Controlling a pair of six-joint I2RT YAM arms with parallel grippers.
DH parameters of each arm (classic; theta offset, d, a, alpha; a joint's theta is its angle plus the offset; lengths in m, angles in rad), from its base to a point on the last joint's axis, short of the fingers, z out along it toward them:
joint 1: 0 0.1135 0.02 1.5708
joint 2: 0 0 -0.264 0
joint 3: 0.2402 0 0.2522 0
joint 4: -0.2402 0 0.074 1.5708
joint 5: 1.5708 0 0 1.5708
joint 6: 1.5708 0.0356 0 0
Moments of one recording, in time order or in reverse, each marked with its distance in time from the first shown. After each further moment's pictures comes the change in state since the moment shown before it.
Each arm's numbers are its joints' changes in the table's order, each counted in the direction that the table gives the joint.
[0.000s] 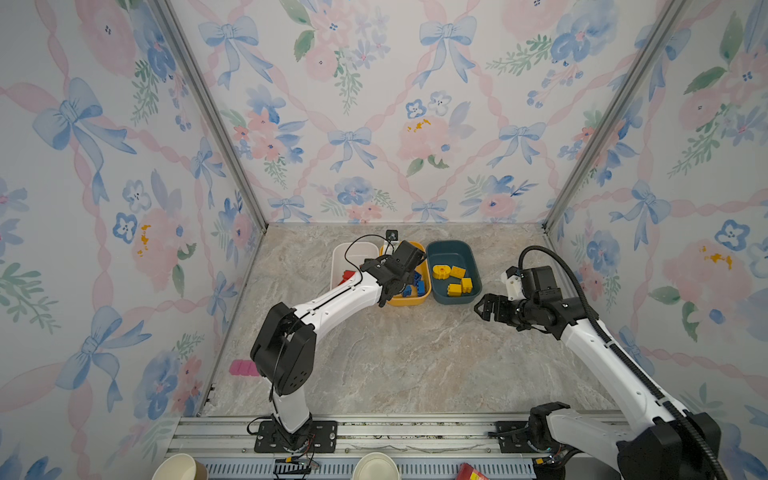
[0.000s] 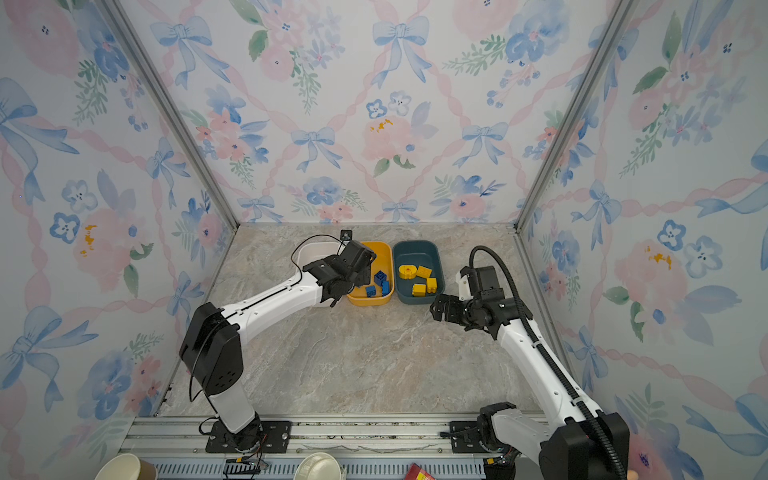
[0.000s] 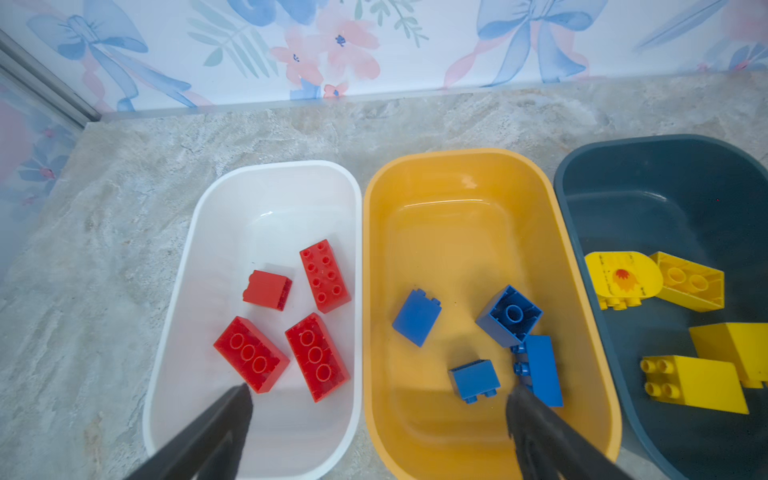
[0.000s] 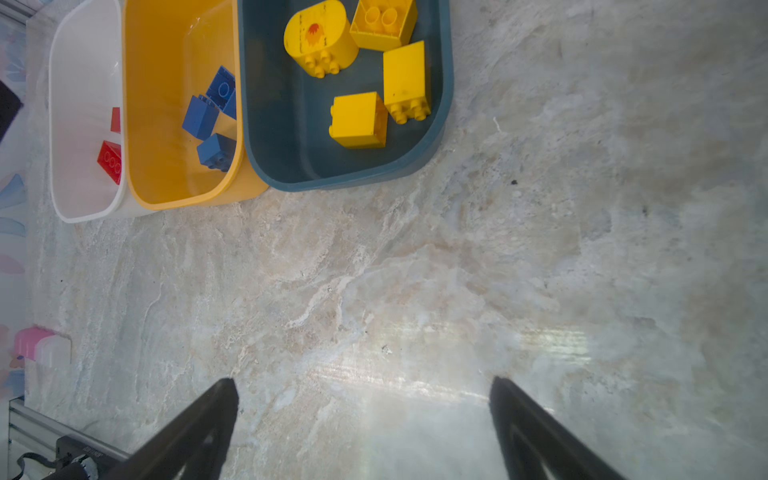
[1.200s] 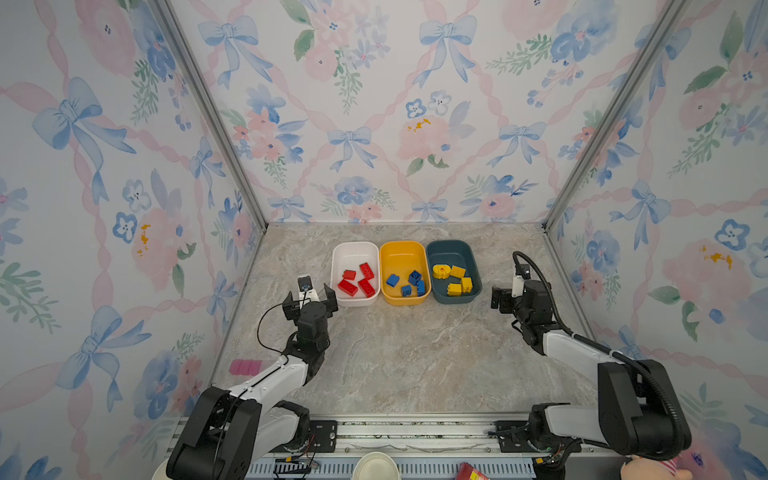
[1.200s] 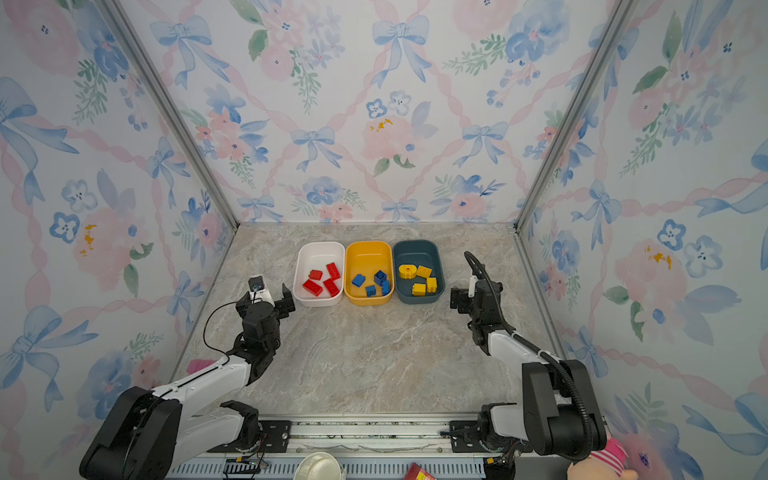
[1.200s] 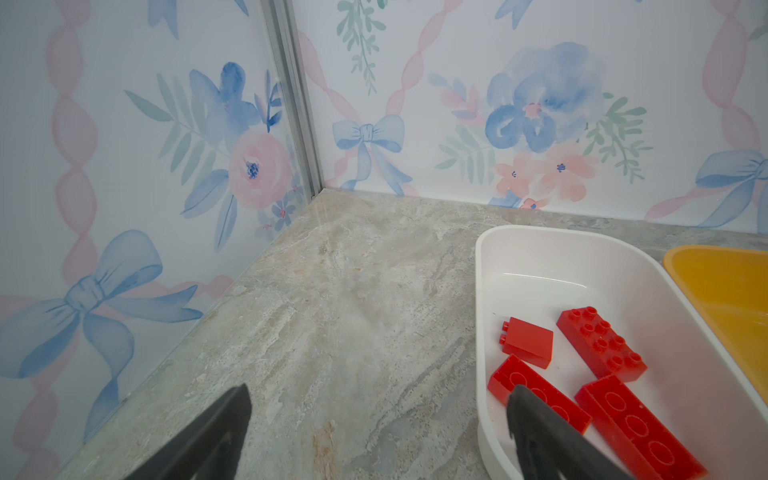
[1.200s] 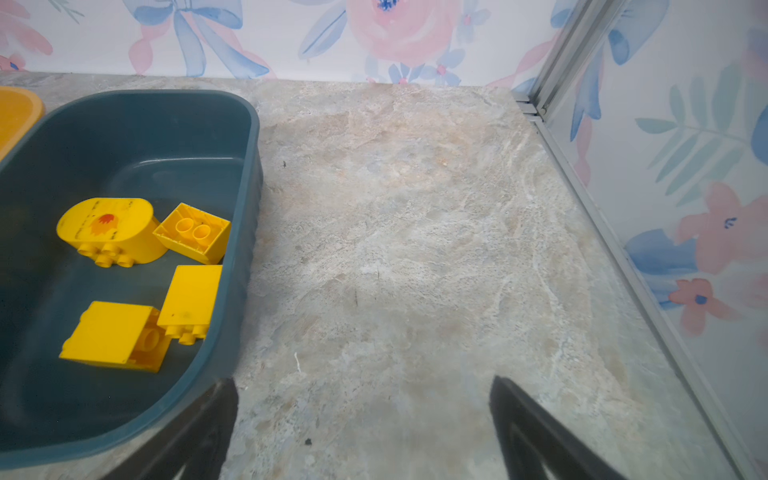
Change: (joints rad) left arm 0.412 0.572 -1.108 1.196 -0.010 0.422; right arm -0.132 -0.204 -0.446 1.137 0.338 -0.357
